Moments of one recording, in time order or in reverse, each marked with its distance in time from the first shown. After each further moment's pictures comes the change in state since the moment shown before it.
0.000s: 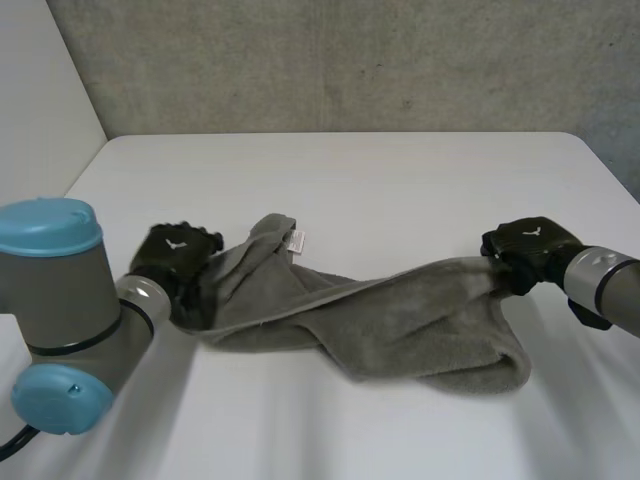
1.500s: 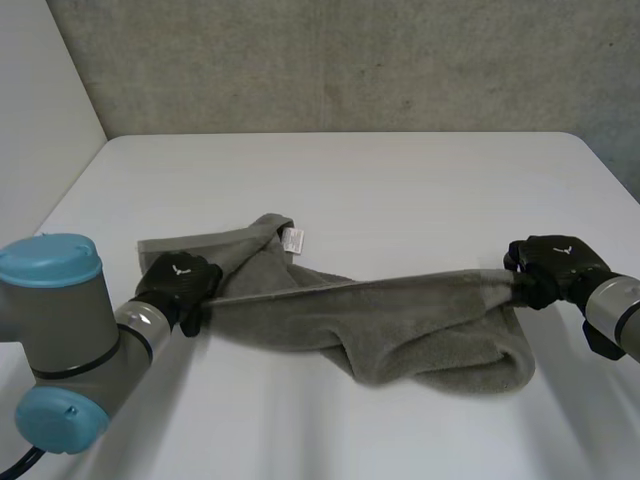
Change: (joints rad) left arm 0.045 -0.049 -0.101 0.101 0.090 0.070; right arm -0.086 -0.090 0.247 -0.231 -0.007 0.183; left_hand 1.064 1.110 1.160 1.118 1.124; right_hand 0.001 0.000 0.000 0.000 0.000
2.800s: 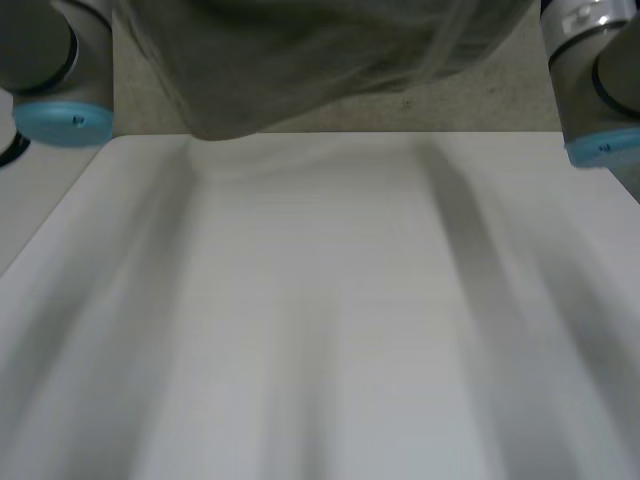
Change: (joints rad) left arm -0.019 -0.224 1.277 -0.061 -0.160 0.039; right arm 0.346 0.239 -1.072 -0.192 0.316 -0.316; left_hand 0.000 0.010 0.013 0.009 0.014; right_hand 0.005 0.020 0.000 0.000 0.000
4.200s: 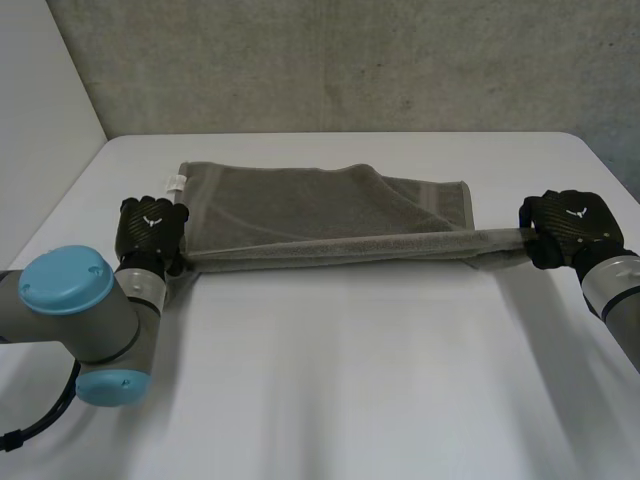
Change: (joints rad) left arm 0.048 0.063 -1.223 0.550 0.001 0.002; right arm -0.298 -0.269 1.133 -0.155 -0.202 0.353; left_hand -0.530 -0.593 -0.626 -0.594 -0.565; right_hand 0.000 0.000 0.000 0.000 0.000
